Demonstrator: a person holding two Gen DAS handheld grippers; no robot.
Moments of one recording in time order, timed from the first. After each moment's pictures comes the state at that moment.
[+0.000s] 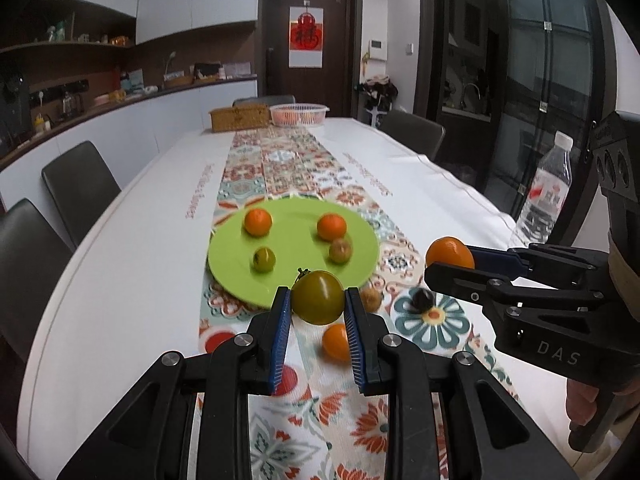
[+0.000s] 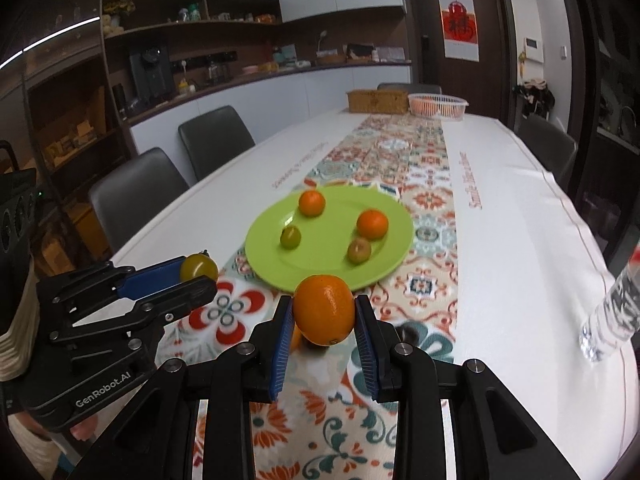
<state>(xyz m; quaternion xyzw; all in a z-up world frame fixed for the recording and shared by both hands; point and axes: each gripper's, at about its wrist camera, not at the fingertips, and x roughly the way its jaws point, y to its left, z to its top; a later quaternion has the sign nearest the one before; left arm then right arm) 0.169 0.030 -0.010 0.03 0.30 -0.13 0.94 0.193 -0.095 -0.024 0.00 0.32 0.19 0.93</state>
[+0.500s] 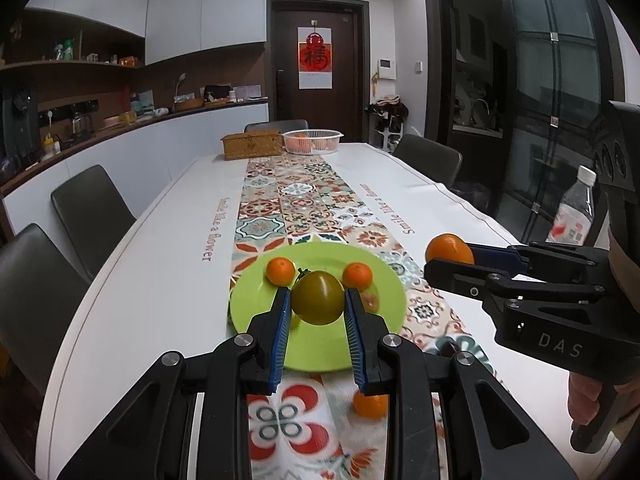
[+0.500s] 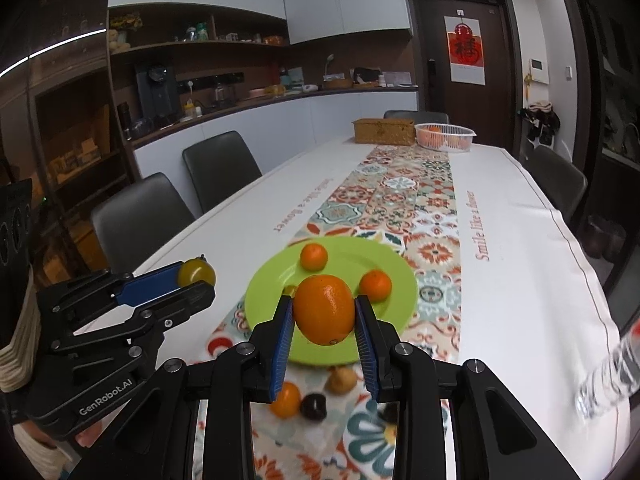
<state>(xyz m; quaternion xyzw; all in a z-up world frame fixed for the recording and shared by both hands) 0.209 0.039 0.013 0.04 0.27 -0.11 0.96 0.234 -0.086 0.006 0.00 0.29 0.20 0.94</state>
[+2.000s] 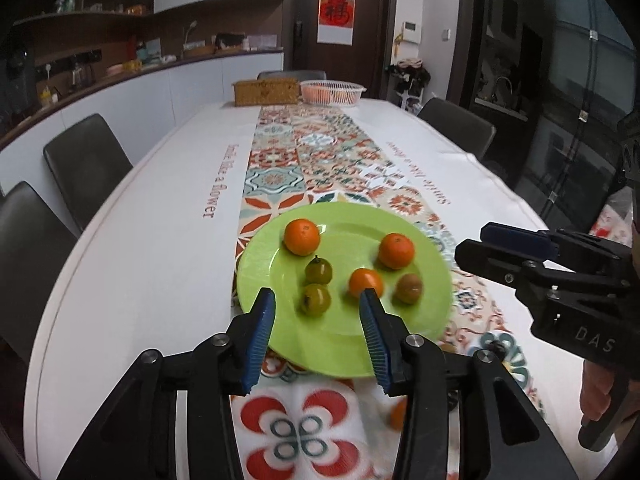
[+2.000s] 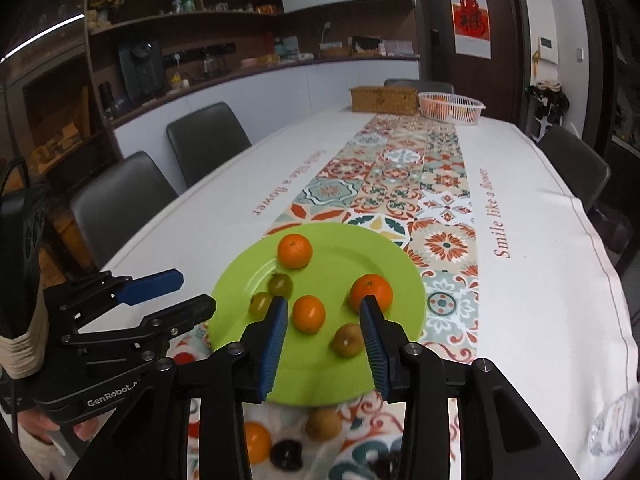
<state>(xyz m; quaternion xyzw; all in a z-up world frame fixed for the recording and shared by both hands) 0.265 0.059 -0.020 0.01 0.35 -0.10 0.93 0.298 -0.075 -0.017 -0.01 0.34 0.20 0.92</state>
